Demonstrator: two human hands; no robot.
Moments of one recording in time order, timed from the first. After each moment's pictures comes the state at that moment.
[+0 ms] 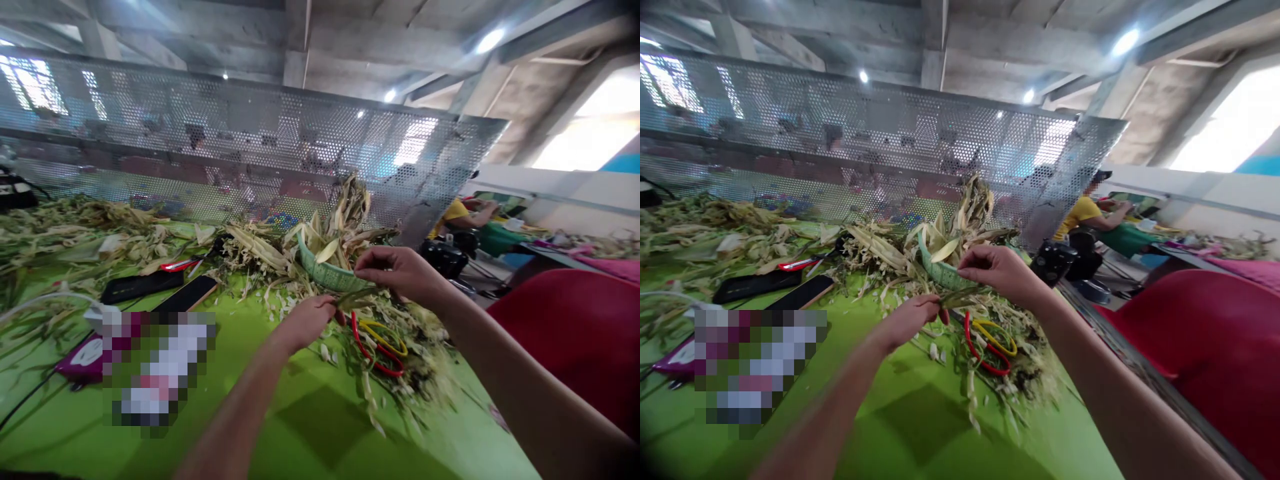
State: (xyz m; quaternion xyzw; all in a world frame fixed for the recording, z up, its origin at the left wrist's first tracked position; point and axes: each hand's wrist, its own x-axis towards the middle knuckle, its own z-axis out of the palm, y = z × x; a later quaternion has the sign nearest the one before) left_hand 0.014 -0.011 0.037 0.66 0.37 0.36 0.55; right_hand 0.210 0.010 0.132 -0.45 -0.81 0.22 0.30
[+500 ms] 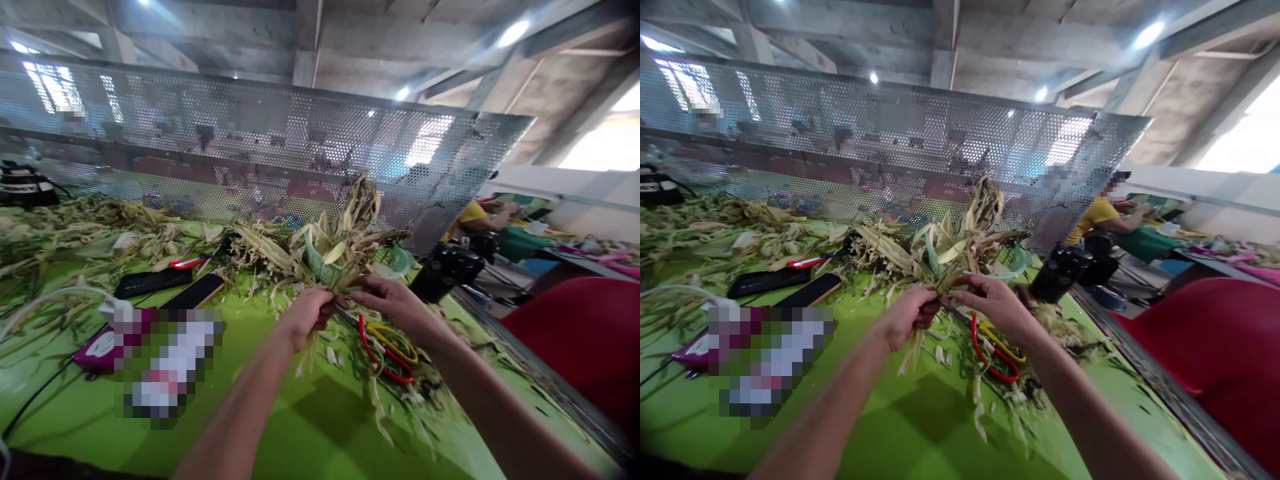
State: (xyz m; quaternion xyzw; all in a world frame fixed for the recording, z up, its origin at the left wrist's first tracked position) left_hand 0.017 0.001 0.031 0.43 0.27 0.43 0.74; right_hand 0.203 0.001 0.076 -0.48 -0.73 0.36 0.33
